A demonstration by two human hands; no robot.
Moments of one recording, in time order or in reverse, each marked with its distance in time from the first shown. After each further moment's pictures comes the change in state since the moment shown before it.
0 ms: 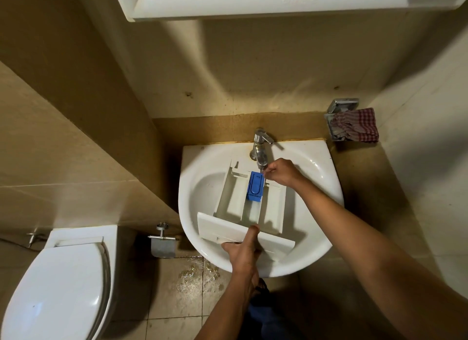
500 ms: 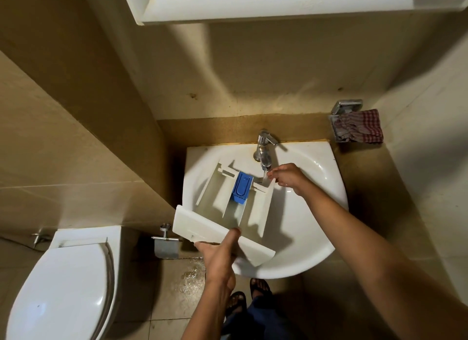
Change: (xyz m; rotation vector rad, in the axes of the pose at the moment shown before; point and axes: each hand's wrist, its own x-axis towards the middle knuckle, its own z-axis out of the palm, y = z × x) left_hand 0.008 0.034 -0.047 0.005 -0.012 0.188; right_hand -0.009 -0.003 0.001 0.471 -0.020 0.280
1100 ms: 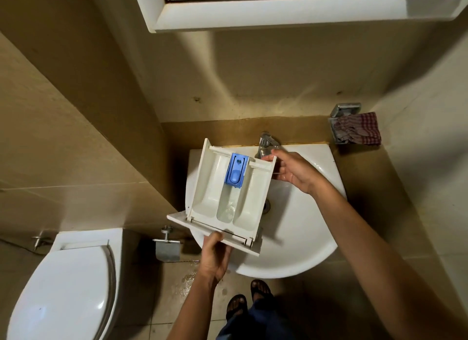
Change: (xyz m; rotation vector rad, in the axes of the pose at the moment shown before) left_hand 0.020 0.020 -0.020 -0.286 -0.344 -0.145; right_hand -0.064 -0.051 -0.008 0.389 -0.218 -0.127
